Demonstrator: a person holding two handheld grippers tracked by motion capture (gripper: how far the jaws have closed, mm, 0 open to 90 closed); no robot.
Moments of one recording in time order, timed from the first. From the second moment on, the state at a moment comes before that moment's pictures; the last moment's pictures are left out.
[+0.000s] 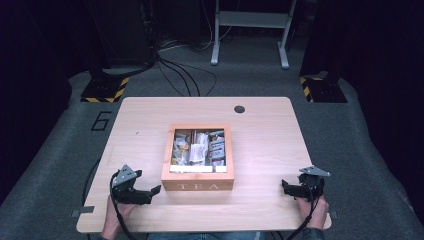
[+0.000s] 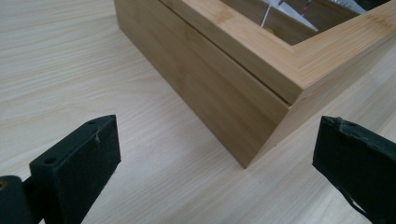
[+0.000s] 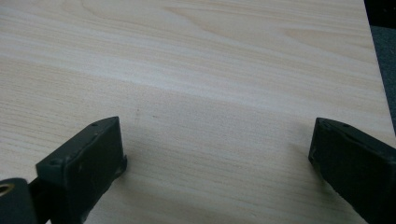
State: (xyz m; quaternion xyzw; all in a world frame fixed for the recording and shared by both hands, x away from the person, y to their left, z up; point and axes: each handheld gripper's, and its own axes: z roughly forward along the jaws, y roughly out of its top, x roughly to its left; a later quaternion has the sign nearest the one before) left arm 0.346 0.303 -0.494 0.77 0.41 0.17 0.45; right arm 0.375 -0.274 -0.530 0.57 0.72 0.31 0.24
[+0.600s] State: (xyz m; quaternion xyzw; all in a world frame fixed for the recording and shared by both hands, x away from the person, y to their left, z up) left arm 0.351 0.280 -0.498 0.78 0.38 0.16 0.48; right arm 0.376 -0.274 -0.530 0.57 0.72 0.31 0.24
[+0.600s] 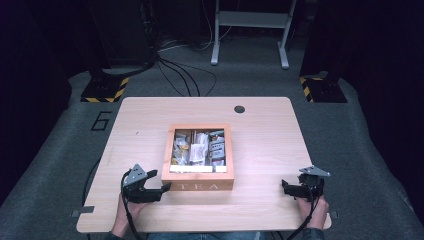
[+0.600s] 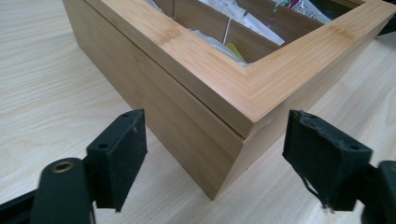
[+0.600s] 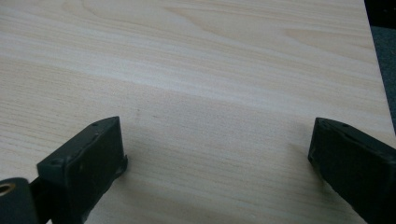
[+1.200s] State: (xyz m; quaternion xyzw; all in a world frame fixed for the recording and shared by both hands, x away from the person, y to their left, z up) left arm 0.347 0.273 -0.498 0.78 0.35 0.18 0.49; right arm 0.375 -0.274 -0.530 0.57 0.72 0.31 0.24
